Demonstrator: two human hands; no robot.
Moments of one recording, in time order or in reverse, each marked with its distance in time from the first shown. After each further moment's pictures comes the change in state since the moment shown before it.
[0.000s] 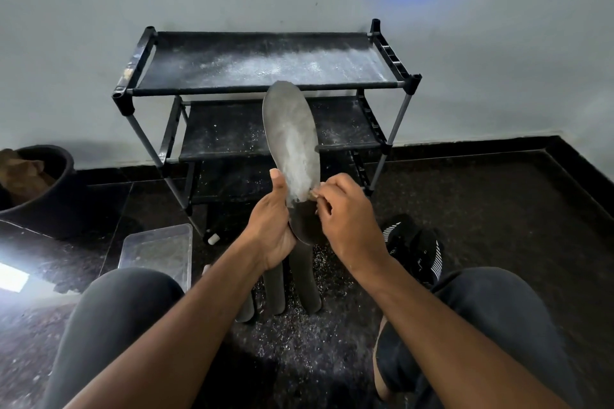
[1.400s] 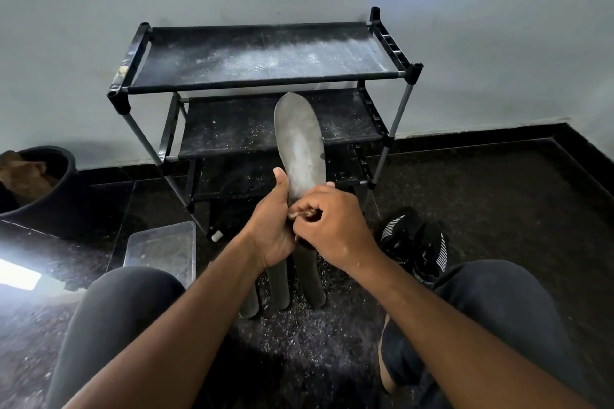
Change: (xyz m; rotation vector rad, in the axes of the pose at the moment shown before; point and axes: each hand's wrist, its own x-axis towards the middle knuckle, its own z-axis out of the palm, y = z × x) left_hand 0.002 -0.001 0.002 -0.033 -0.037 -0.144; right_hand -0.002 -0.023 -0.007 0.371 -0.196 0.218
